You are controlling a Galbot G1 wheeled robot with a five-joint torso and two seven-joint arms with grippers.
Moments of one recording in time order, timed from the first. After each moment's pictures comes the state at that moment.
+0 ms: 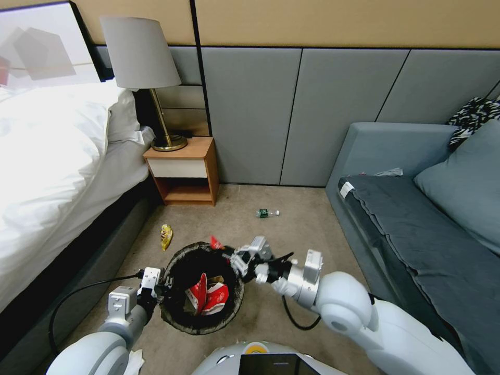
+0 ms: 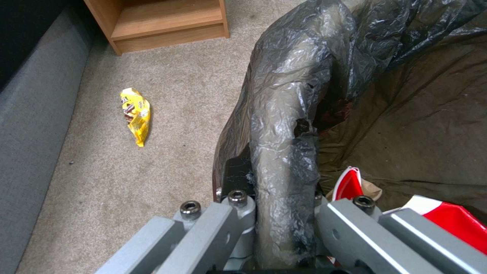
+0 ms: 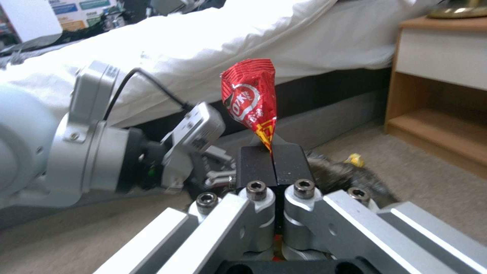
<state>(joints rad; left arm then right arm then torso) 1.89 -1.15 -0.81 -2.50 -0.44 0.68 -0.05 -0.93 0.83 -0.27 2.44 0.79 -0.42 -0.02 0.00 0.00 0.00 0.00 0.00</state>
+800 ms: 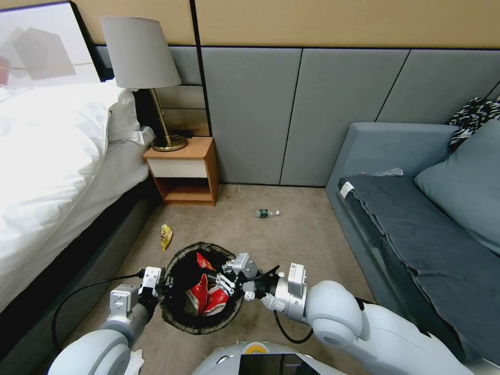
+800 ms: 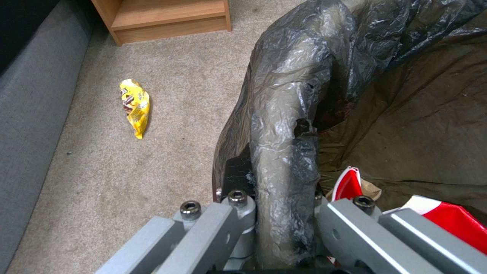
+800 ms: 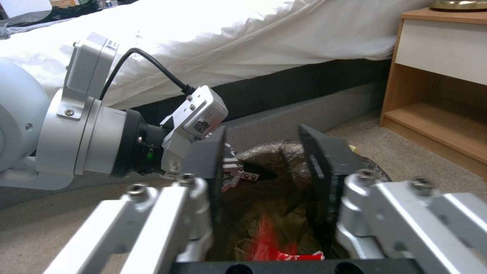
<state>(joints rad) 1.88 -1.17 -0.80 -2.50 -0.45 0.71 -0.07 -0.89 0.83 -0.33 2.44 0.76 -0.44 0.03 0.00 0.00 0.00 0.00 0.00</state>
